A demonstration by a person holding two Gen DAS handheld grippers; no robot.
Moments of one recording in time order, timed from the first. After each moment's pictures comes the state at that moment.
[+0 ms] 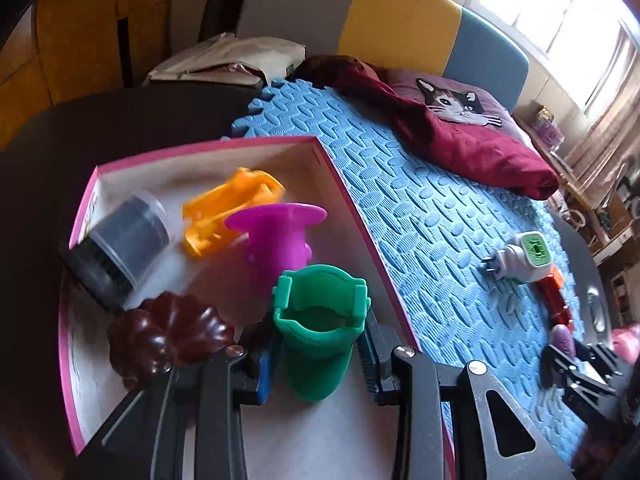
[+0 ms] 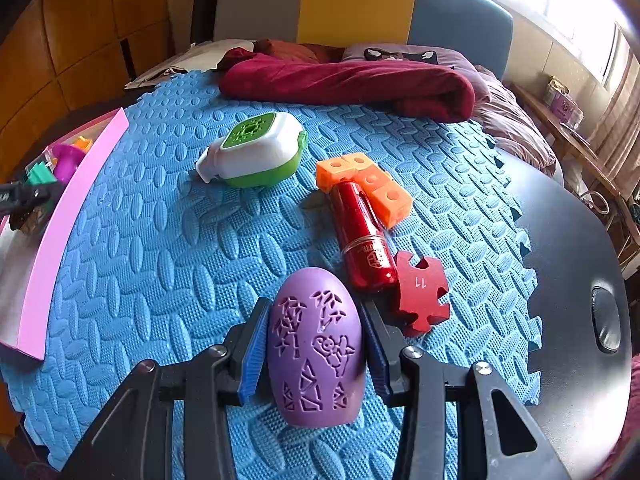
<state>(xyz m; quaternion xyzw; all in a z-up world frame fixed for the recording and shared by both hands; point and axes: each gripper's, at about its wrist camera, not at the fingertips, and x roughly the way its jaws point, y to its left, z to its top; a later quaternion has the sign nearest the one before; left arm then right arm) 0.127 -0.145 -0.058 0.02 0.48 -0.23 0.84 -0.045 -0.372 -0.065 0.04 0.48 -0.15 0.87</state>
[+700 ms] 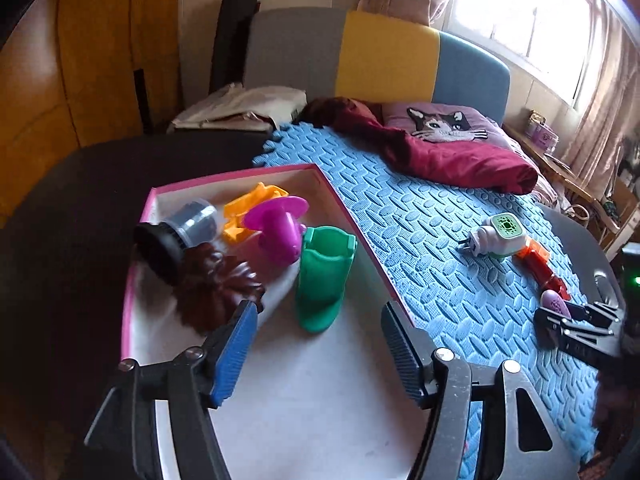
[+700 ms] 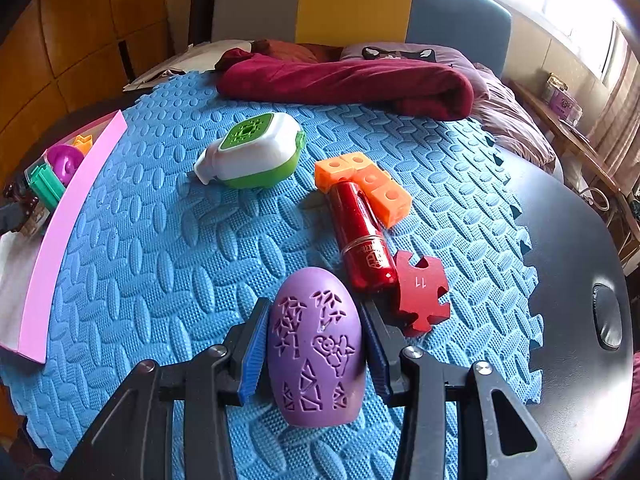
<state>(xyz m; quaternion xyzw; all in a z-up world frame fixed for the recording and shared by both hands) 0.051 -0.119 -0.027 0.05 0.40 -0.22 0.89 -0.045 -0.376 -0.065 0.06 0.48 -0.15 0.87</state>
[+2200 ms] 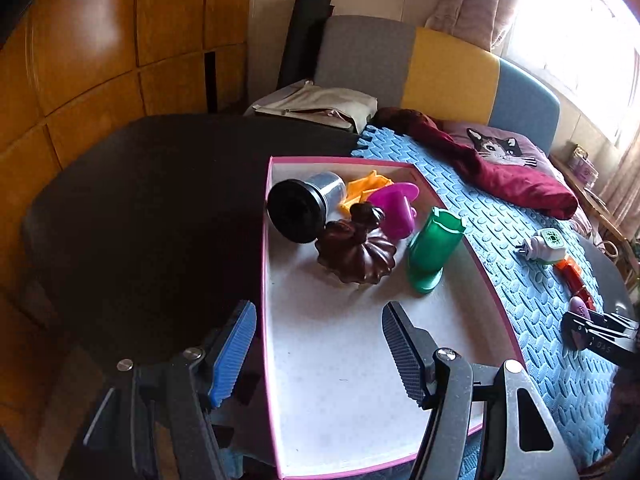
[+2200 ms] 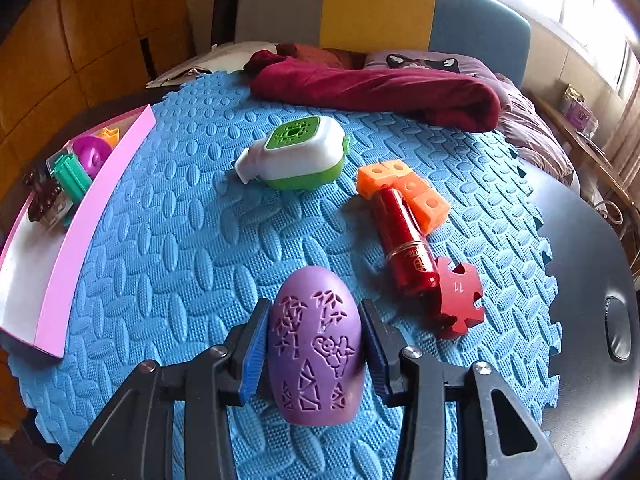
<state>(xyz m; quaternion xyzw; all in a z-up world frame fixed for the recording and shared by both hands) 0.036 -0.029 -0.030 0.00 0.40 -0.13 0.91 -0.041 -0.354 -0.062 0.04 0.47 -0.11 0.87</state>
